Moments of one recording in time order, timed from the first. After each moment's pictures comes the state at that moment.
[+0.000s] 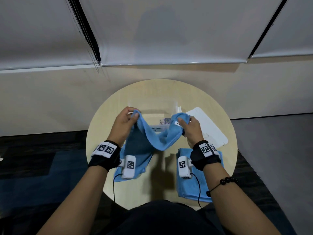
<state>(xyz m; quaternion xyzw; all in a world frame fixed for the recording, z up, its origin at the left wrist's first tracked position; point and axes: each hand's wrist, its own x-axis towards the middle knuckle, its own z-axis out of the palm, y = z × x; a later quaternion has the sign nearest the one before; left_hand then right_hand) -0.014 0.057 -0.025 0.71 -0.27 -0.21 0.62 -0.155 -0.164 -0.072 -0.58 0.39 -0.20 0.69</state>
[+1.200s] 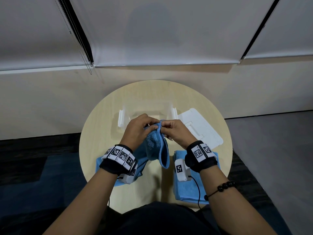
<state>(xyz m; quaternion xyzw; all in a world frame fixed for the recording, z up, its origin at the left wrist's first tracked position) -0.038 0.013 -0.027 0.78 -0.45 -0.09 0.43 -0.146 -0.143 -0.038 -0.72 0.19 -0.04 0.67</state>
